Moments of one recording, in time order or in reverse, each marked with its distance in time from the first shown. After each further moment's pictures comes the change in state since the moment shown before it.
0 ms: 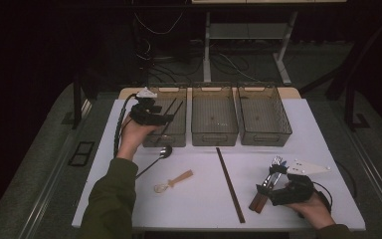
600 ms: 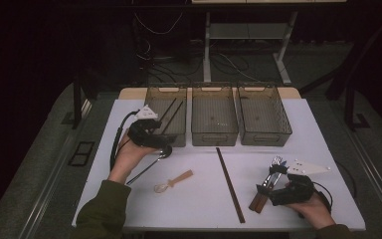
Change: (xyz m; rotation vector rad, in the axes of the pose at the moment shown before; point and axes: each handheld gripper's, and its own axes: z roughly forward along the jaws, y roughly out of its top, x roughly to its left) left arm -0.047 -0.036 -0.030 -0.012 -0.077 0.082; right arm 0.000 0.000 0.000 -0.003 0.001 -0.003
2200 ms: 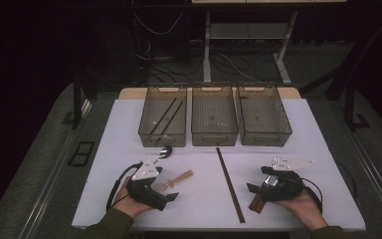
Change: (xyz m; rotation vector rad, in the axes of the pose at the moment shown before) left arm -0.082 -0.099 -0.020 0.019 -0.127 0.071; right arm 0.015 0.017 0.019 0.121 0.008 0.008
